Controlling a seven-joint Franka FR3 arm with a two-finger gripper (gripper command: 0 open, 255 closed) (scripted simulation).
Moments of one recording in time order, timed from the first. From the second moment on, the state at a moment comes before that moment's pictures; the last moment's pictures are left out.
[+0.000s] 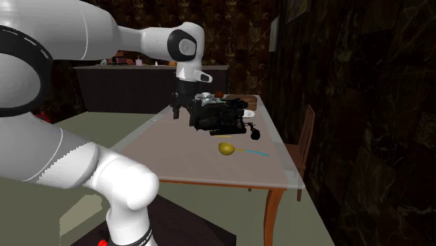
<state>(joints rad) -0.02 -0.76 -0.02 -2.39 0.08 1.50 0.12</state>
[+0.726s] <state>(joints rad) -0.09 -0.49 0.01 -2.38 0.15 1.82 0.35</state>
